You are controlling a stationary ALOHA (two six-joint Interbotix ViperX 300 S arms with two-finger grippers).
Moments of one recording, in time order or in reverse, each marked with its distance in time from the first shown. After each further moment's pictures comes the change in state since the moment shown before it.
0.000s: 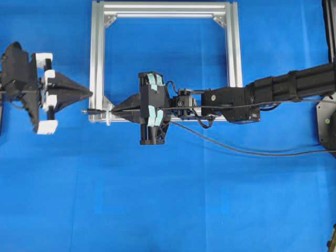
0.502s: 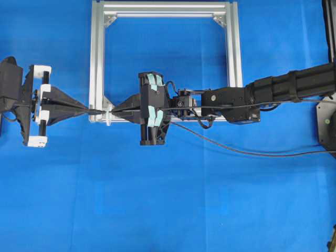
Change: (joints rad) left arm -0.071 -0.034 0.017 0.000 0.017 0.015; right arm 0.000 0.000 0.000 0.000 0.003 0.000
